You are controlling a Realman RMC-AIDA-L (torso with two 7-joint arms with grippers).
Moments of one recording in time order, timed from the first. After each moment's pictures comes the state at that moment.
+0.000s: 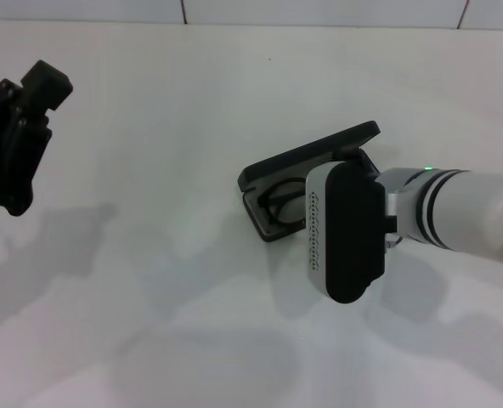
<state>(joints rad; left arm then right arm) -0.26 -2.04 1.02 0.35 0.96 2.03 -0.87 0.47 2.03 -2.23 -1.41 -2.99 -0.71 2.44</state>
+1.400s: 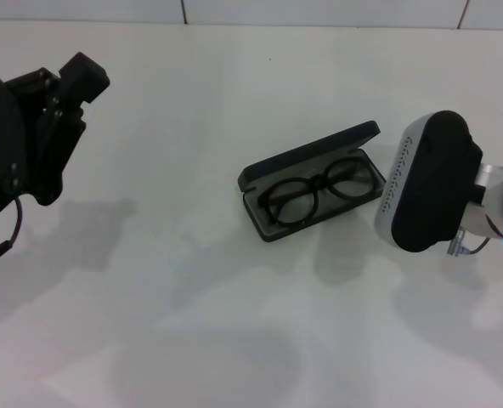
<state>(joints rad) -0.32 -2.03 1.02 0.35 1.01 2.02 -0.87 0.31 2.02 -2.05 -1.60 -2.98 -0.98 2.56</state>
